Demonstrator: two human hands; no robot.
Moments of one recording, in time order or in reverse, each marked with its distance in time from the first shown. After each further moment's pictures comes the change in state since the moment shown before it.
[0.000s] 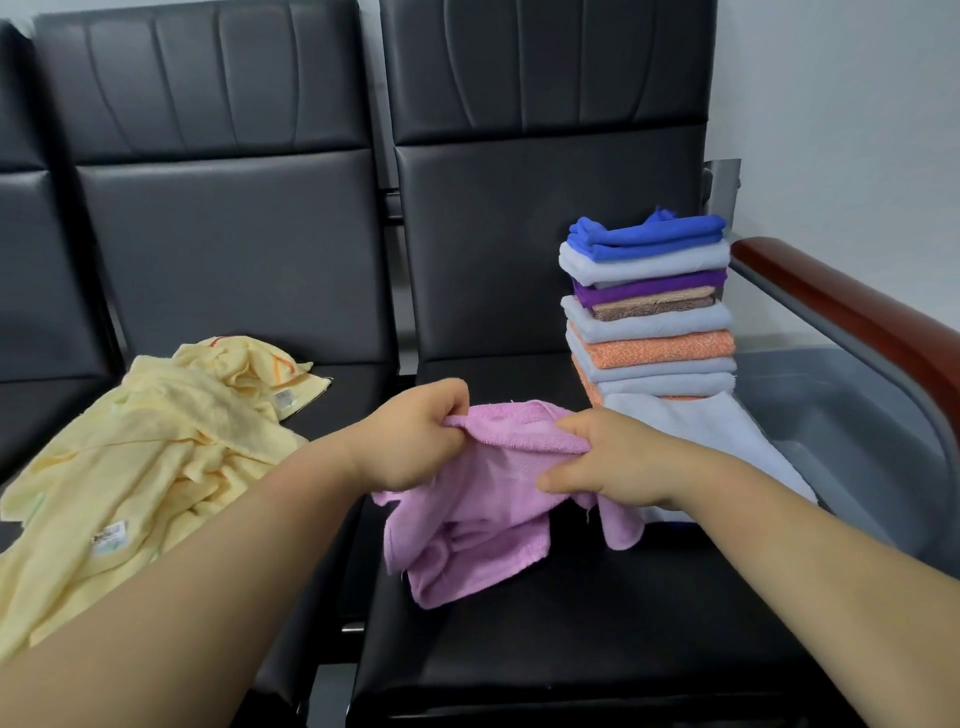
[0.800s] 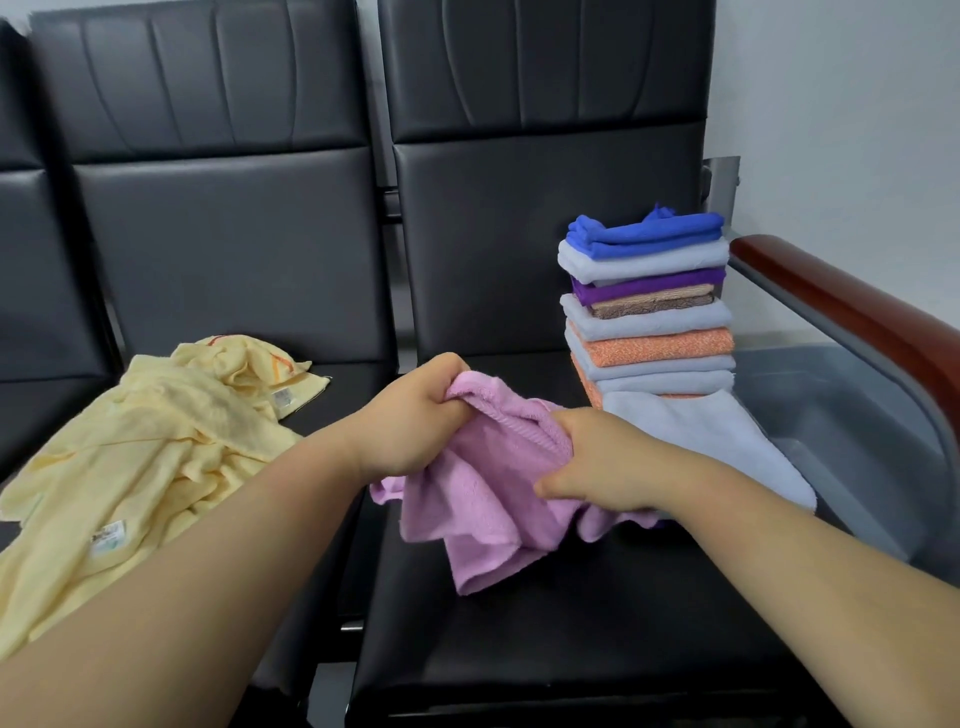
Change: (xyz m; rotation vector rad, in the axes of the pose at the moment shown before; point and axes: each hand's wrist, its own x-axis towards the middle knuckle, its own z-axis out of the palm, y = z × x) left_hand -0.002 0.012 -0.006 -0.179 0.084 0.007; right_hand -0.003 -0.015 0.008 -0.163 0.042 0.043
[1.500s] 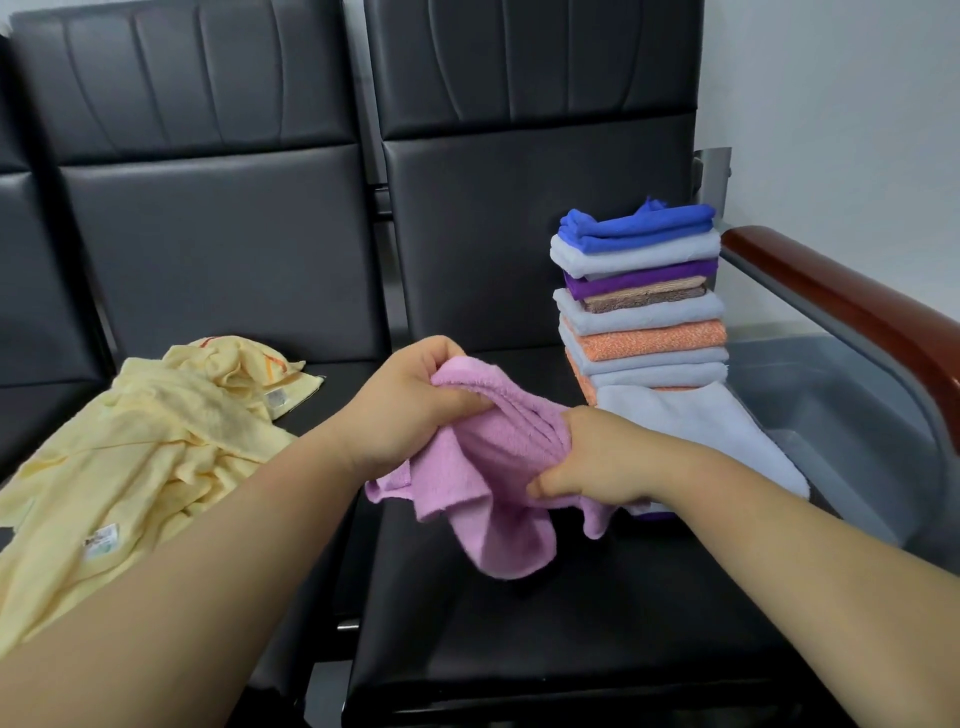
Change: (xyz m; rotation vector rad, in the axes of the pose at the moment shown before) left_hand 0.003 0.005 0.004 -0.409 -0.020 0.014; right_hand -0.005 -0.003 -0.003 -0.002 -0.061 0.125
